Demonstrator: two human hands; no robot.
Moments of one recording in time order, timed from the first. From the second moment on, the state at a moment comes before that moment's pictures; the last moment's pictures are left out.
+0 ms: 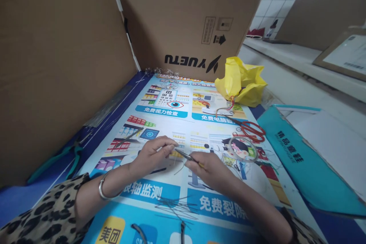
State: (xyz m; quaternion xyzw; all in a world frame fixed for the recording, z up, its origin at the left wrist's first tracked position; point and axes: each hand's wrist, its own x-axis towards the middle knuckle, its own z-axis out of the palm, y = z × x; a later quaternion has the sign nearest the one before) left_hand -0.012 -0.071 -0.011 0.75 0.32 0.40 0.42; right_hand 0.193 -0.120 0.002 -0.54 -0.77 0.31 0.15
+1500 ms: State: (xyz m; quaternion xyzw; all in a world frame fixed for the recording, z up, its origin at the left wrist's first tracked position) left_hand -0.011 -0.077 0.004 0.47 0.30 0.25 0.79; right_hand 0.202 -0.120 -0.005 -0.46 -0.84 -0.26 0.09
